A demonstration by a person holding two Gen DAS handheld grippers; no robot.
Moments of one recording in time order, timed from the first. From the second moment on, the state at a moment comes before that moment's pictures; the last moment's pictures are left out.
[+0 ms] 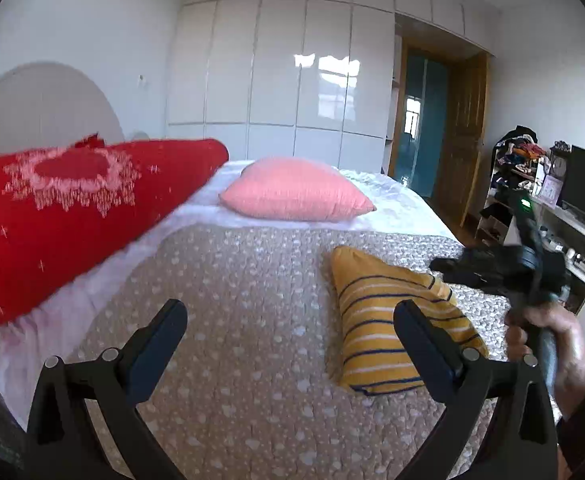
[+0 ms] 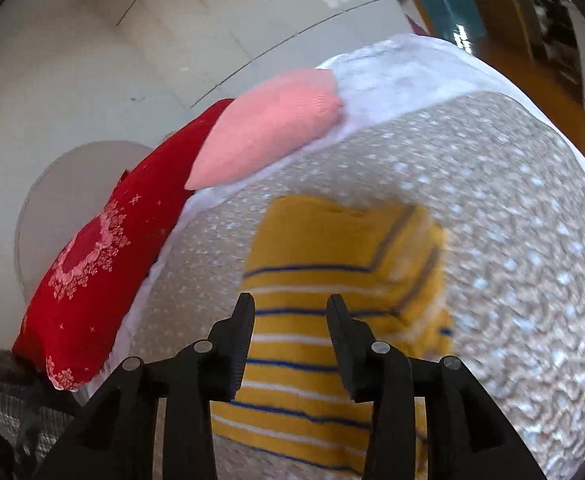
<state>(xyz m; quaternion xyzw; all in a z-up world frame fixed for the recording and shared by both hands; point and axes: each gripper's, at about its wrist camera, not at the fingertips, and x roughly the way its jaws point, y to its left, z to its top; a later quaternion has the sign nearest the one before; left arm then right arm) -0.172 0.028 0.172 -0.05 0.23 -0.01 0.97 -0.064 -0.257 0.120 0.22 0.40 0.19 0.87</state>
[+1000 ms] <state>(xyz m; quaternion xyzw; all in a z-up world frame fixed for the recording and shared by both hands) -0.192 0.054 0.162 -0.12 0.26 0.06 0.96 -0.098 -0.337 0.043 0.28 0.44 0.10 0.85</state>
